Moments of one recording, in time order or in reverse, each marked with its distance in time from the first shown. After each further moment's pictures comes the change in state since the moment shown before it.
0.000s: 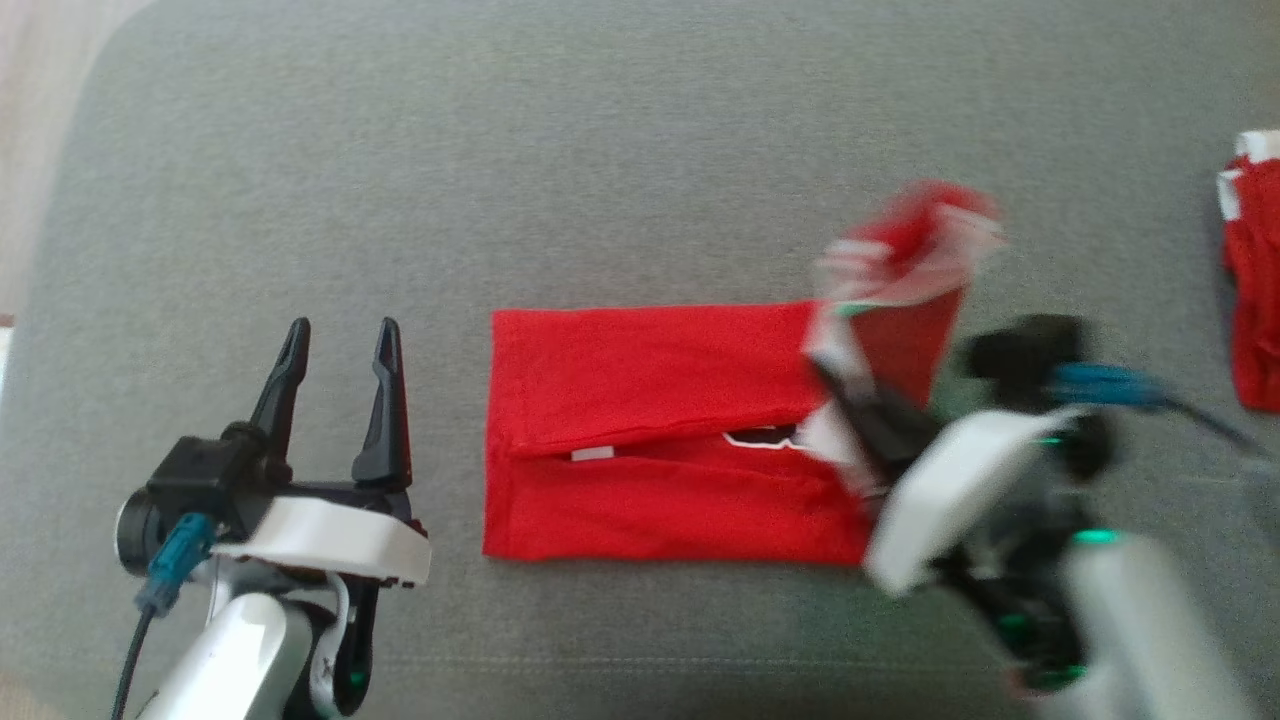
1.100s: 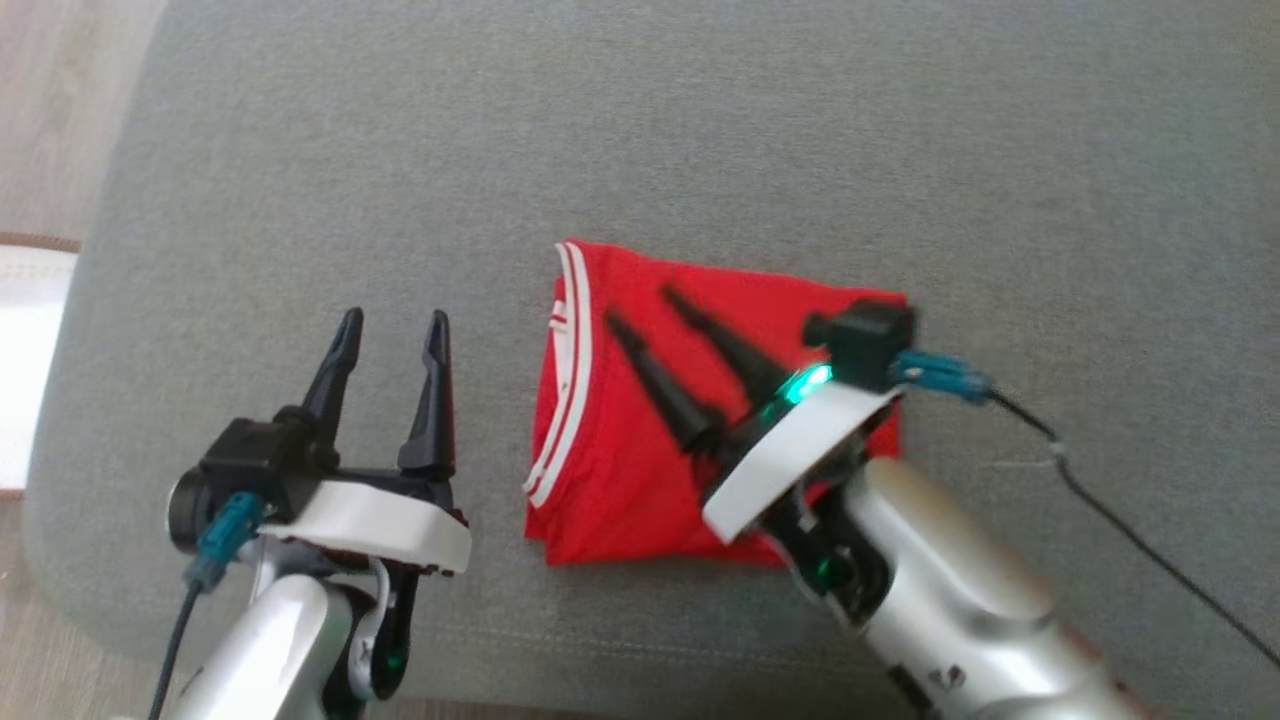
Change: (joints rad) left arm -0.048 -0.058 -0.039 0.059 0.009 -0.038 -0.001; right arm -0.348 0.054 0.463 0.544 0.366 0.000 -0.633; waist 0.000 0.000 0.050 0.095
